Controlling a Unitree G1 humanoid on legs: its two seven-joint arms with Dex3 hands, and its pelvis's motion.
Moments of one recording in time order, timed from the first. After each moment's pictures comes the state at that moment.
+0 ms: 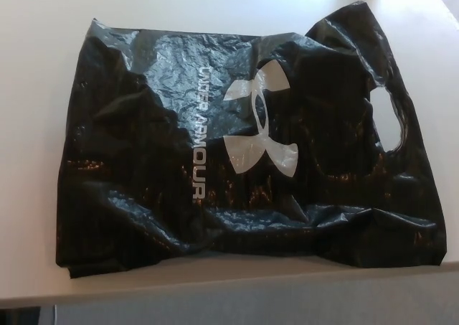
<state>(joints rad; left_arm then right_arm) 0.53 0.26 0.06 0.36 0.03 -0.37 -0.08 0.55 -0.28 -0.03 0.34 -0.07 -0.35 0.06</state>
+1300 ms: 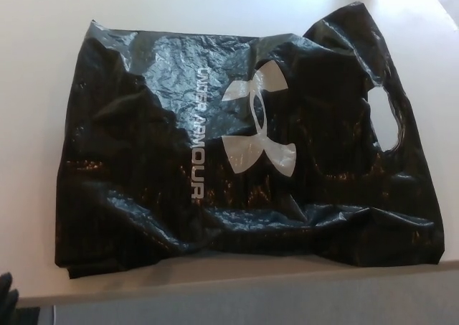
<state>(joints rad) 0.72 0.26 0.21 -0.04 -0.15 -0.91 -0.10 0.73 -0.31 -0.24 -0.06 0.06 -0.90 0.07</state>
